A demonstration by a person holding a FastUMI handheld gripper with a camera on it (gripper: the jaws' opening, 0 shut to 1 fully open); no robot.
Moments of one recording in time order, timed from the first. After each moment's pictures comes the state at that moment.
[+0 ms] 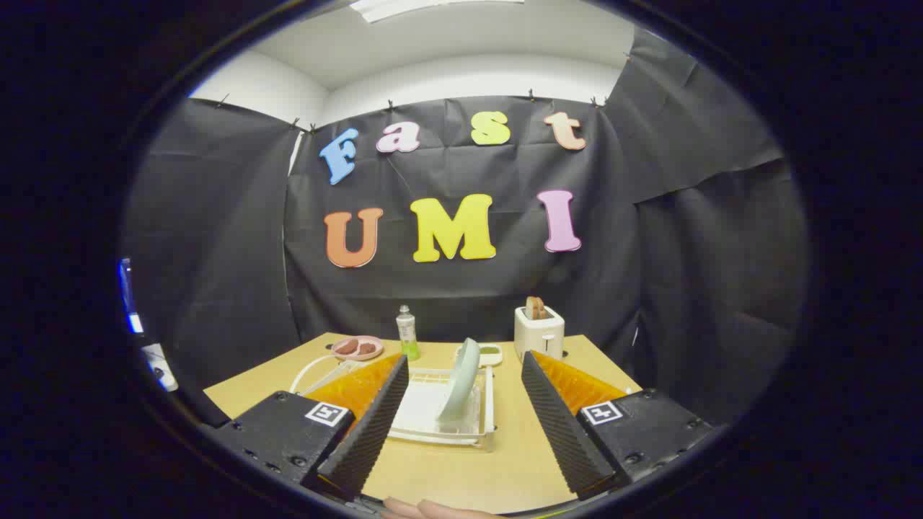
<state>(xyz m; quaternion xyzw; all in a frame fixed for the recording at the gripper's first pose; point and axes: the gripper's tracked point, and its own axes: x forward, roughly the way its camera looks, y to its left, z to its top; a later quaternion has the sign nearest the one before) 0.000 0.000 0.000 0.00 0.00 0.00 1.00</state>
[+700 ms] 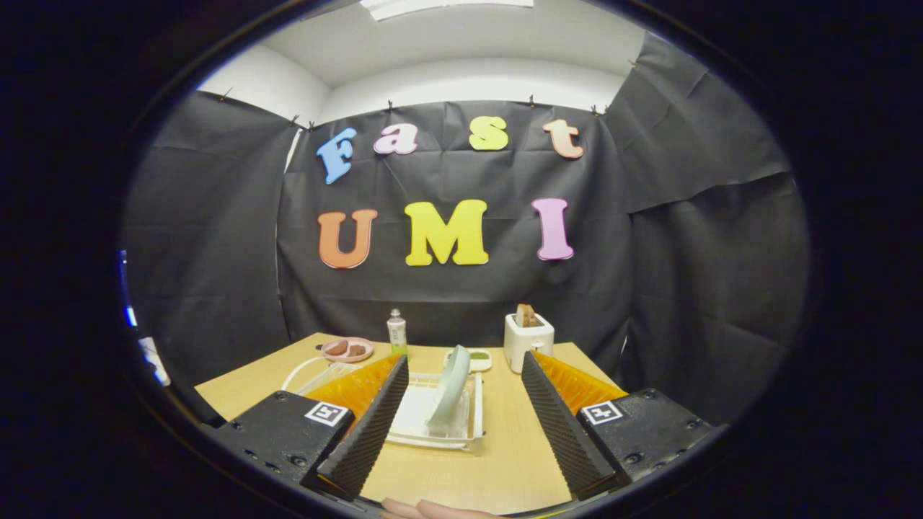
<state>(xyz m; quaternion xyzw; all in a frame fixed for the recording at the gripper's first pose) -0.002 -0.005 0.014 -0.01 -0.01 -0.02 1.00</state>
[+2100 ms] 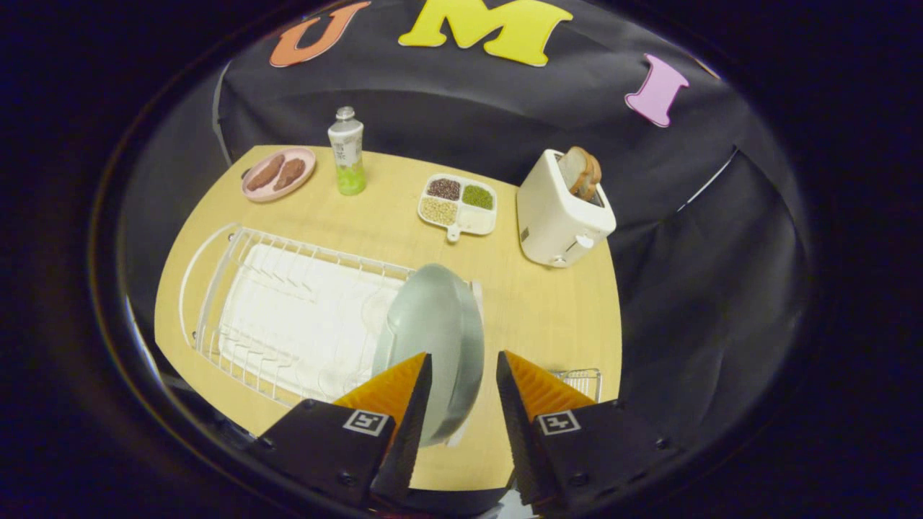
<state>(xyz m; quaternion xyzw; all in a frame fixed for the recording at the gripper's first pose) 0.248 0.003 -0.040 -0.16 0.49 -0.11 0.85</state>
